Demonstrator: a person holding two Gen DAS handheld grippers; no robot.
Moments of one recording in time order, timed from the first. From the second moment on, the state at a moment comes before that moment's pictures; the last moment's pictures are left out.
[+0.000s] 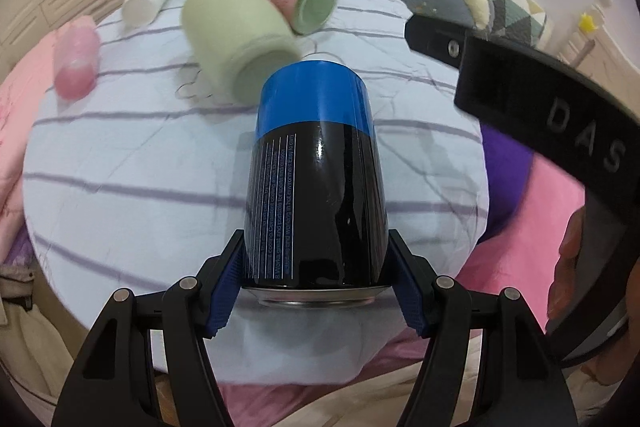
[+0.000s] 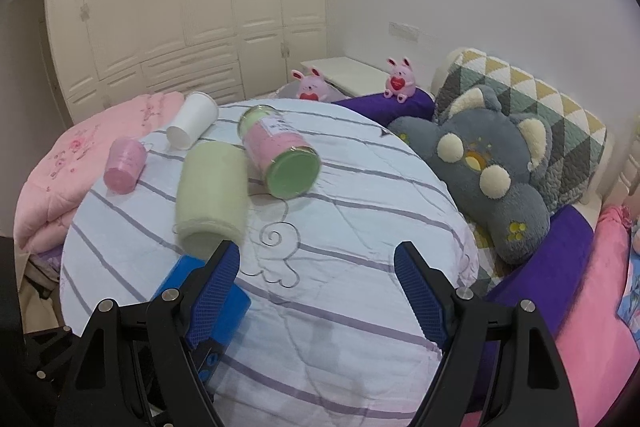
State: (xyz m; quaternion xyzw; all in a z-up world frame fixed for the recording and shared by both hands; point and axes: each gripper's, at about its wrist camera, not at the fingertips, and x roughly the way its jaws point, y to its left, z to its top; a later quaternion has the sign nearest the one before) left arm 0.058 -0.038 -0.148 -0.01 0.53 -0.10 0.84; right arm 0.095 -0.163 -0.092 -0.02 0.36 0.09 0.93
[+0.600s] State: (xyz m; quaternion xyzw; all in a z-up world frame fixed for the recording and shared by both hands) left arm 0.084 -0.056 -0.150 0.04 0.54 -0.12 0.83; right arm 0.124 -0.180 -0.108 0.03 0.40 0.10 0.91
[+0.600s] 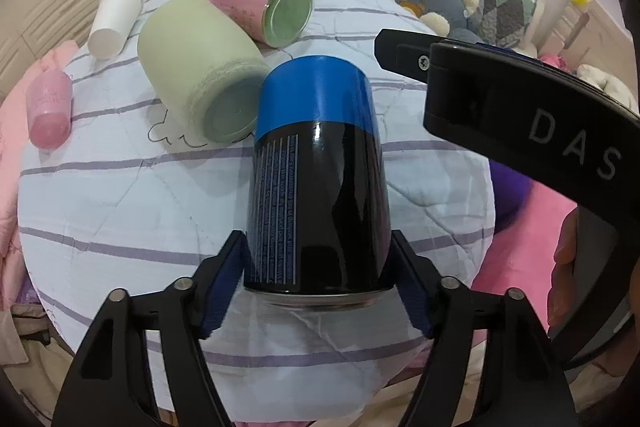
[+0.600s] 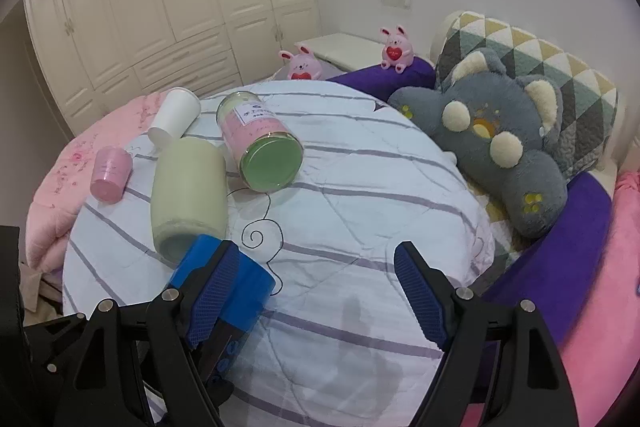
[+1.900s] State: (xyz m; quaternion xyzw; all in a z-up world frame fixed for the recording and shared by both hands) left arm 0.026 0.013 -0.078 0.01 0.35 0.04 0.93; right arm 0.082 -0.173 -0.072 0.06 0.38 0.15 0.91
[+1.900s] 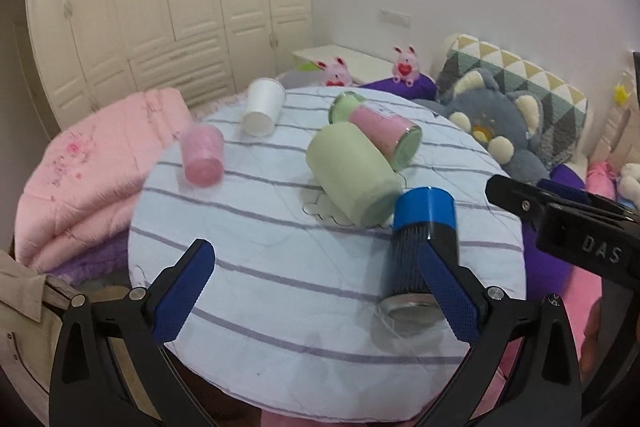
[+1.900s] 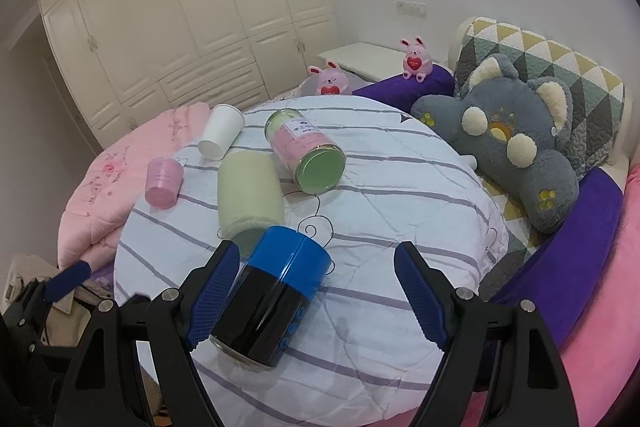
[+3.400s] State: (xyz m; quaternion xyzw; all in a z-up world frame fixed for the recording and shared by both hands) left arm 0.073 0.037 -0.114 0.00 0.41 0.03 0.91; right arm 0.148 -0.150 -0.166 0.24 0.57 0.20 0.76
